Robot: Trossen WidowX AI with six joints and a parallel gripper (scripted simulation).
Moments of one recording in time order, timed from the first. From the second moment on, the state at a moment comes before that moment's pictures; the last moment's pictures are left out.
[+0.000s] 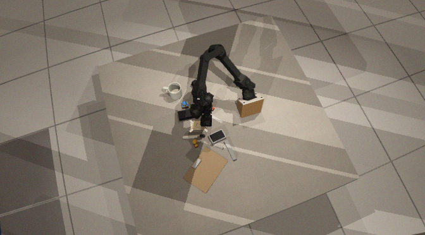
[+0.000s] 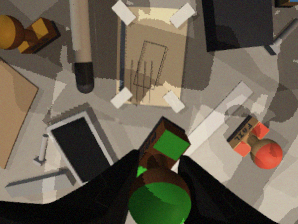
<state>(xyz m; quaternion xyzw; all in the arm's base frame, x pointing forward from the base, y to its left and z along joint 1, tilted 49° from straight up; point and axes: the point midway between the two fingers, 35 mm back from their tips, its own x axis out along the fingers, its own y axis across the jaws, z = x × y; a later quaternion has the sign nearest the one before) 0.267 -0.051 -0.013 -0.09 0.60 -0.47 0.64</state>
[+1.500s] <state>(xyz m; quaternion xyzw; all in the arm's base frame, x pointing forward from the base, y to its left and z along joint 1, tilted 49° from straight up) 0.258 0.007 -0.102 -0.09 0.59 -0.48 0.64</state>
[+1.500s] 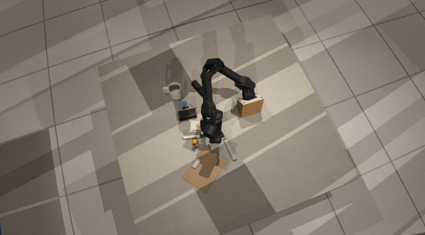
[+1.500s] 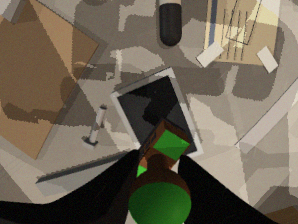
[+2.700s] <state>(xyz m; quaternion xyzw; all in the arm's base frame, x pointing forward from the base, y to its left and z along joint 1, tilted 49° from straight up) 0.255 -0.010 -0.118 -0.10 0.59 -0.49 0.64</state>
